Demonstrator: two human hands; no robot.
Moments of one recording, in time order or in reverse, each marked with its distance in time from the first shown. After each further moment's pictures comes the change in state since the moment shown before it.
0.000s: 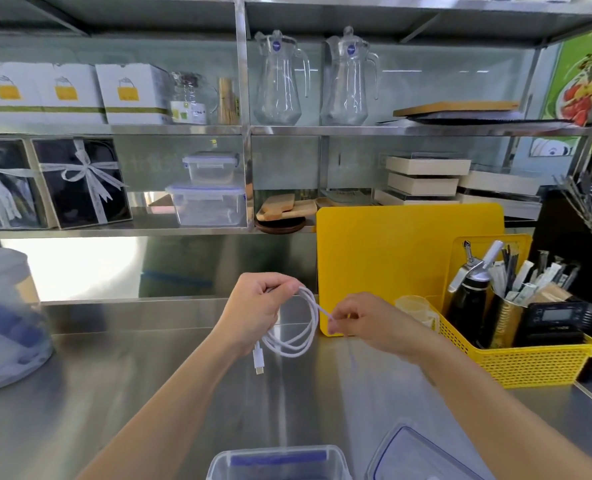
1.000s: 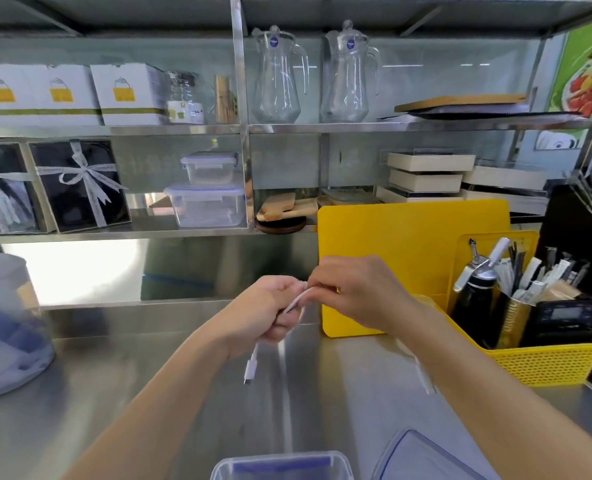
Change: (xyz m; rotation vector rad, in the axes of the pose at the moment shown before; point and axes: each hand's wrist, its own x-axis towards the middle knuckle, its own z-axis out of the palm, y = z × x) left_hand 0.006 0.013 -0.006 -0.049 -0.410 -0.236; right_hand 0.021 -0.021 -0.014 -0.487 0.419 -0.672
